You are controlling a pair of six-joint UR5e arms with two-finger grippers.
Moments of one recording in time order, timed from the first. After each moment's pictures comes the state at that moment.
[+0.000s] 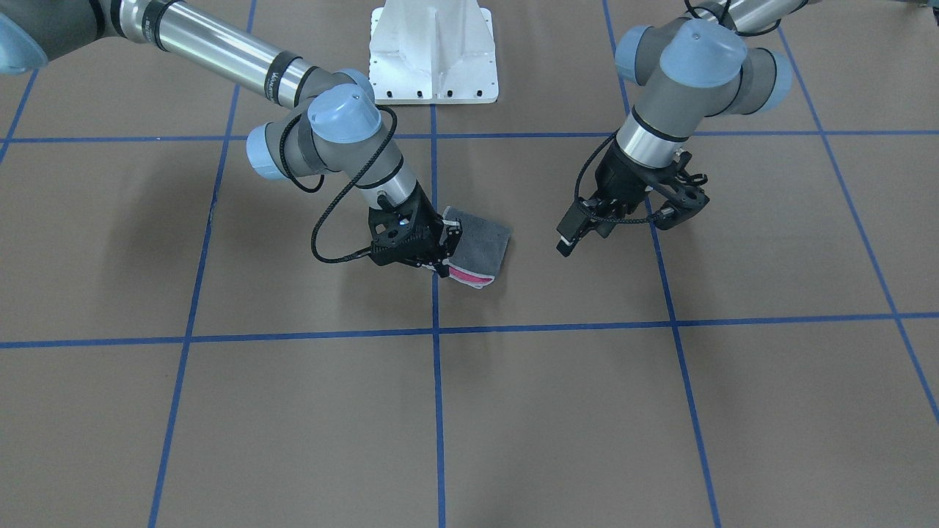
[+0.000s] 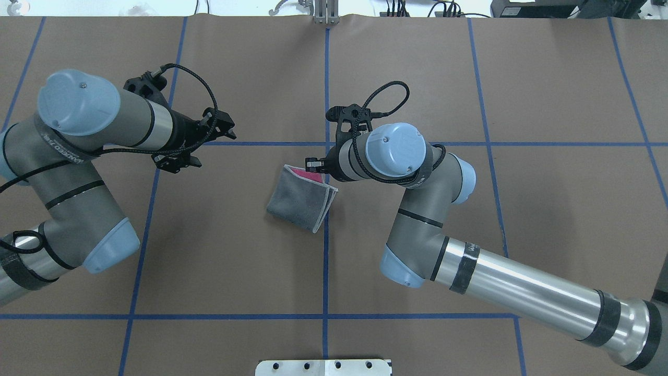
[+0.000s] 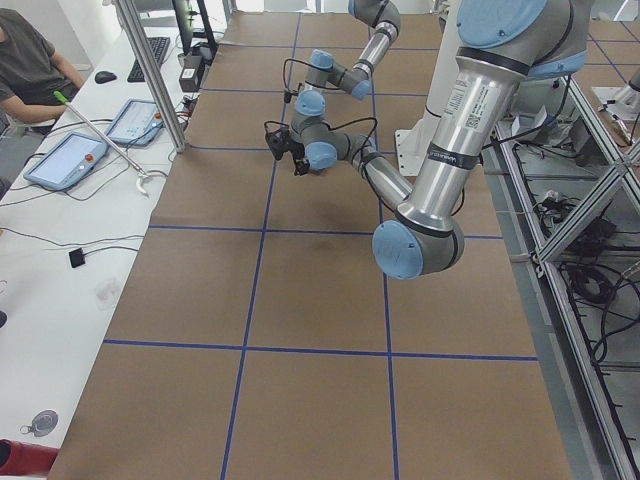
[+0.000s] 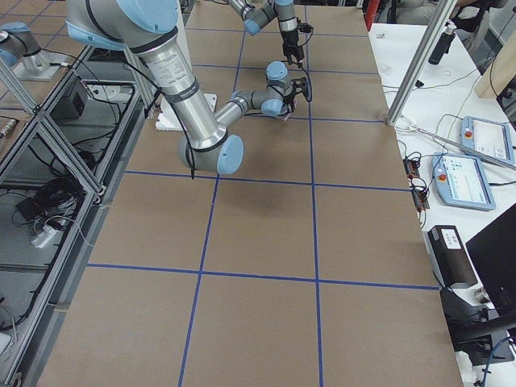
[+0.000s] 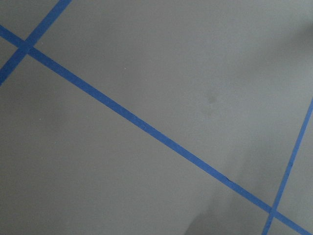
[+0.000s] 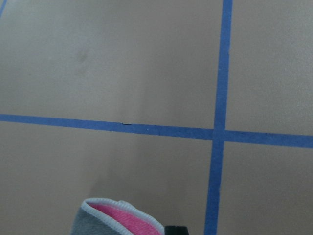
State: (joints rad) left arm -0.72 -1.97 -1.78 -2.01 -1.92 -1.75; right arm 0.52 -0.86 1.38 -0.90 1.75 1.23
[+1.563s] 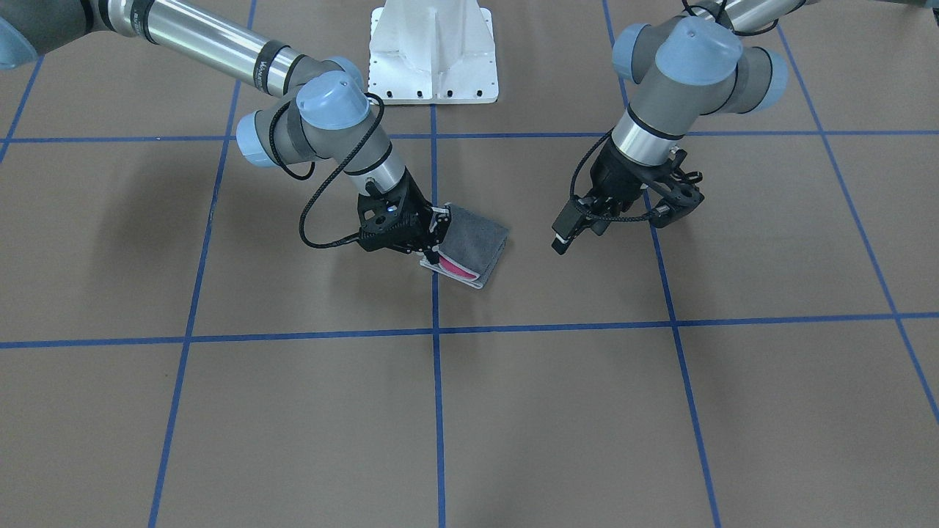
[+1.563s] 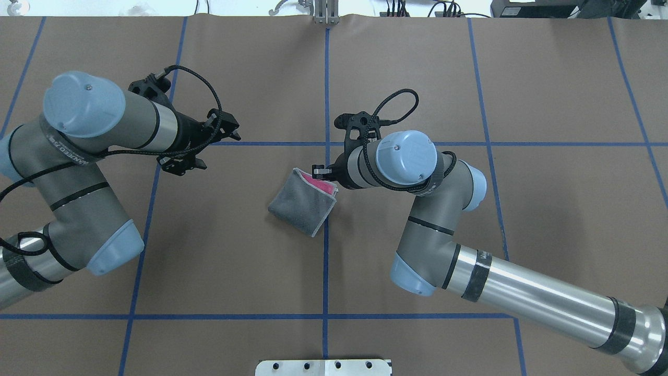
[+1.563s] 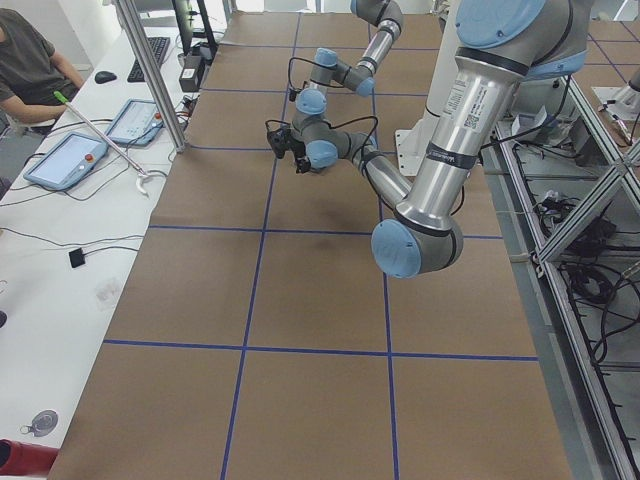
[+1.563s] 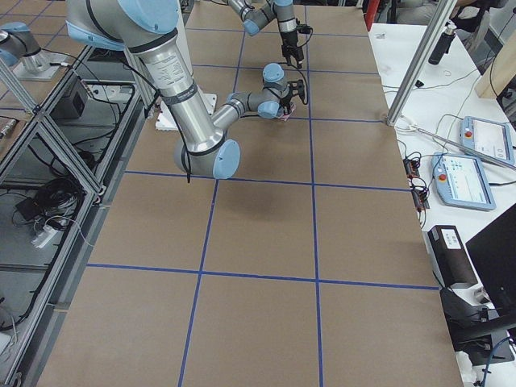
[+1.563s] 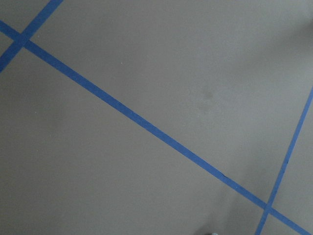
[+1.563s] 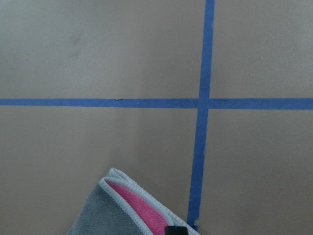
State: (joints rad) left arm -0.71 -1.99 -1.78 -2.01 -1.92 -1.80; right arm 0.52 -0.90 1.43 -0.91 1.77 1.25
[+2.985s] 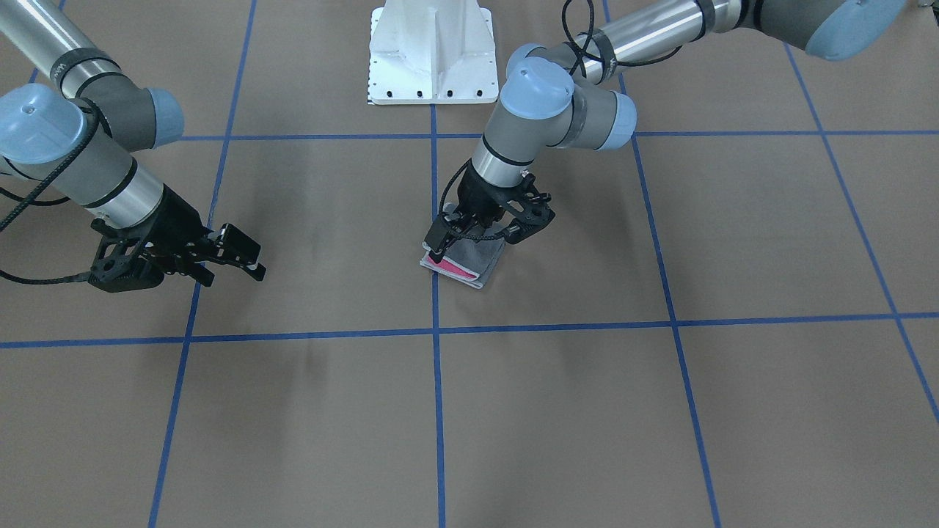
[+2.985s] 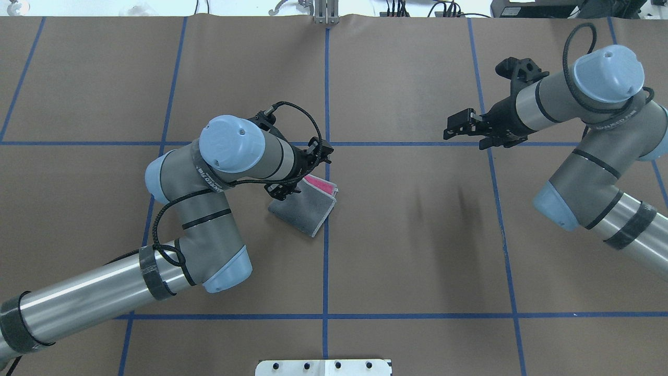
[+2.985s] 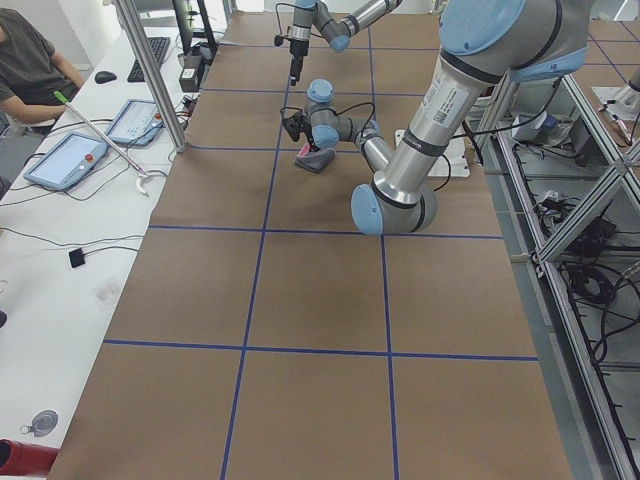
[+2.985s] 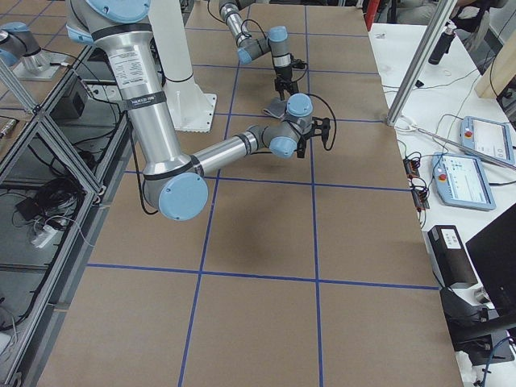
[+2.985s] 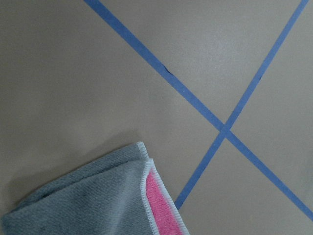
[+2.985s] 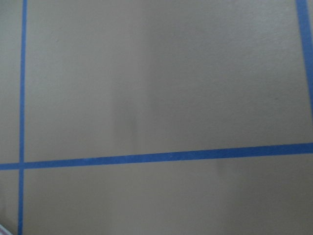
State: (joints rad) left arm -0.53 -2.29 -1.45 -2.11 -1.80 -1.97; right arm 0.88 -1.26 1.62 -0.92 2.17 1.24
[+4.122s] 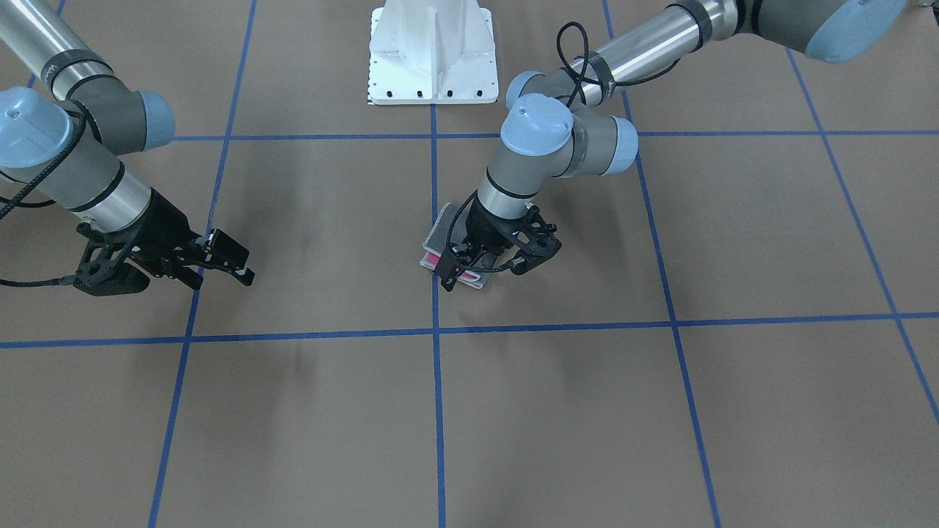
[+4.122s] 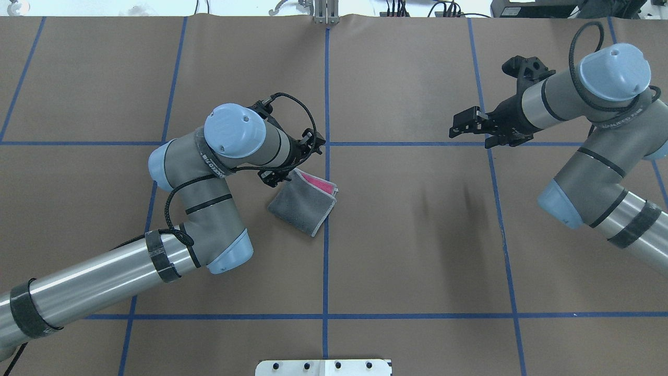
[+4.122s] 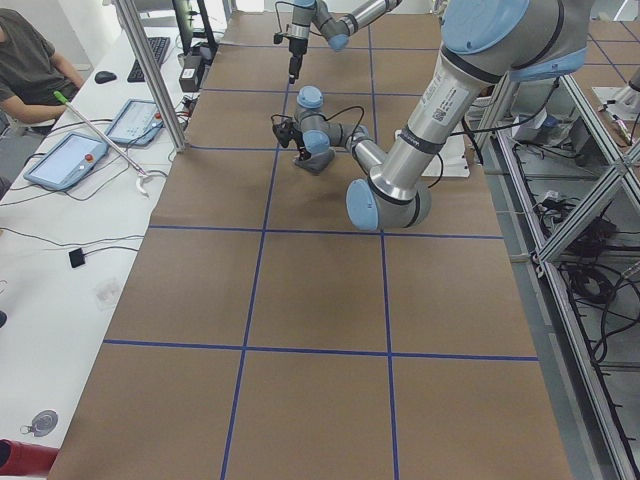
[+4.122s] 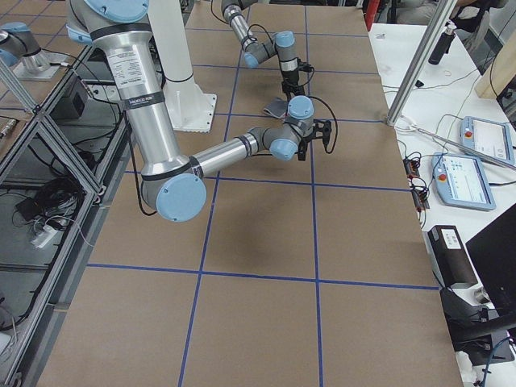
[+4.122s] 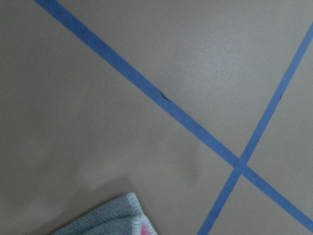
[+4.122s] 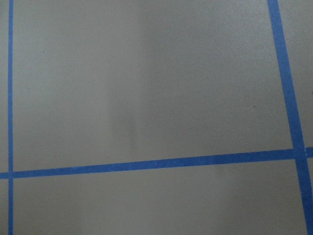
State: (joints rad) left arm -0.57 -2.31 -1.37 -2.12 -1.80 -1.89; right arm 0.88 -1.26 1.61 -0.92 2.17 1.24
